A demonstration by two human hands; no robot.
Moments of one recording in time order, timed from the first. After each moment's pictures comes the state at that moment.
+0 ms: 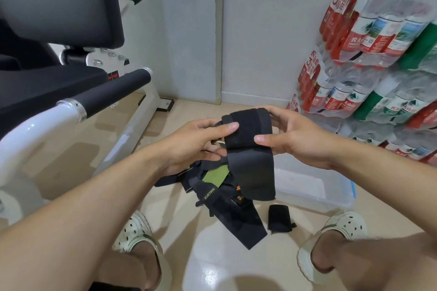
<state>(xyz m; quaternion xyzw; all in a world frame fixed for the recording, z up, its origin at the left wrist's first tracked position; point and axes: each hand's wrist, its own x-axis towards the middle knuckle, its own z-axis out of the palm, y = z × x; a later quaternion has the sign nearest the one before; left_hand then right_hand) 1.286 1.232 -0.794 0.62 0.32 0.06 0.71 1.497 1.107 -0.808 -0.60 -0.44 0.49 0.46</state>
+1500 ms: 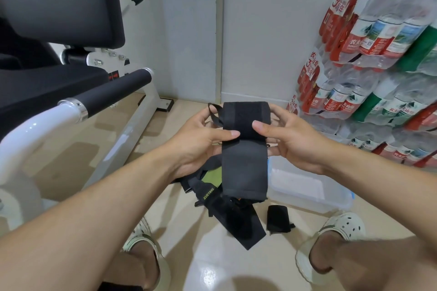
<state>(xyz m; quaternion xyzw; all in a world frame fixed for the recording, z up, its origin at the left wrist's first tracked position) 1.300 1.222 -0.797 0.49 0.27 0.19 0.80 1.480 1.109 -0.803 -0.56 -0.35 0.52 0.54</state>
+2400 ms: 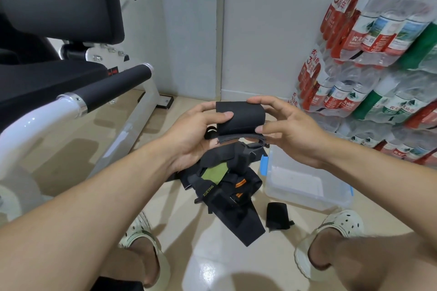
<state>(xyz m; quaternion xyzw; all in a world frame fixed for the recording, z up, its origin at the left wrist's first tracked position) 1.300 1.224 -0.784 0.43 0.34 0.22 0.81 1.478 1.113 -0.803 -0.54 -0.36 0.50 0.58</state>
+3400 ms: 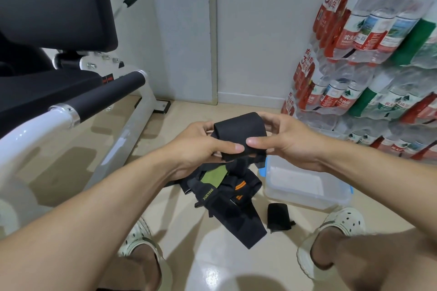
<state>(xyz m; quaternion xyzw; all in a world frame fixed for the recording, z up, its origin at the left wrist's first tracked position) 1.300 1.223 -0.801 0.60 0.33 0.09 0.72 1.485 1.108 -0.811 -0.58 -0.39 0.51 0.50</state>
